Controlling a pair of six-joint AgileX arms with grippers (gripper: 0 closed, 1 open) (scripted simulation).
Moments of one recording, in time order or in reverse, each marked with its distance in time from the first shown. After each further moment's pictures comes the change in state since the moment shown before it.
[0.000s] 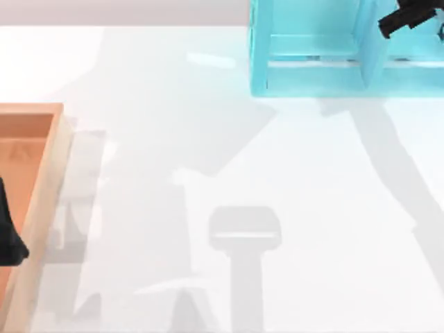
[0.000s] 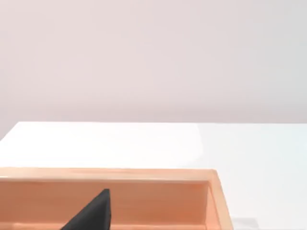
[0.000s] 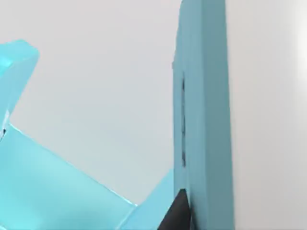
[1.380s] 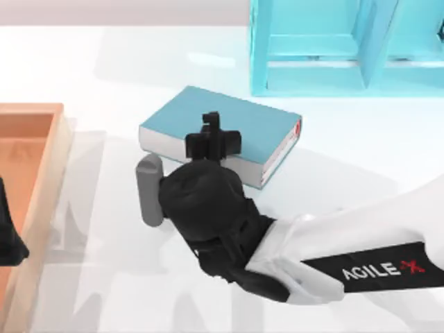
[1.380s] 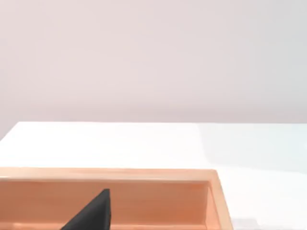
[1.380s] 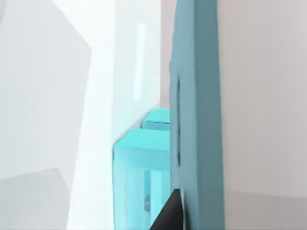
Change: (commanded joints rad) left arm 0.000 0.000 0.000 0.000 0.000 0.000; right arm 0.773 0.481 0.043 0.021 0.760 -0.633
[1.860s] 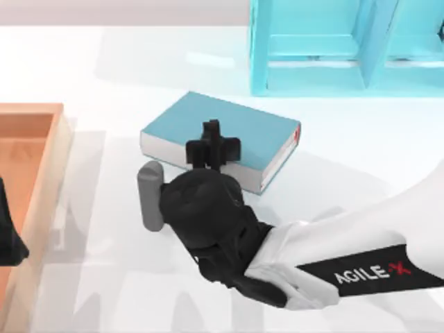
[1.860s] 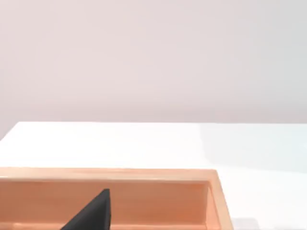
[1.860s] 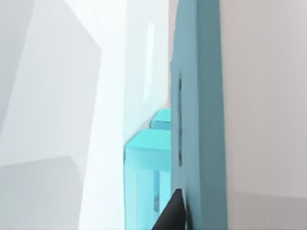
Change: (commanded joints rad) left arm 0.000 0.000 0.000 0.000 0.000 0.000; right arm -0.005 0.040 -0.013 0.046 0.005 0.005
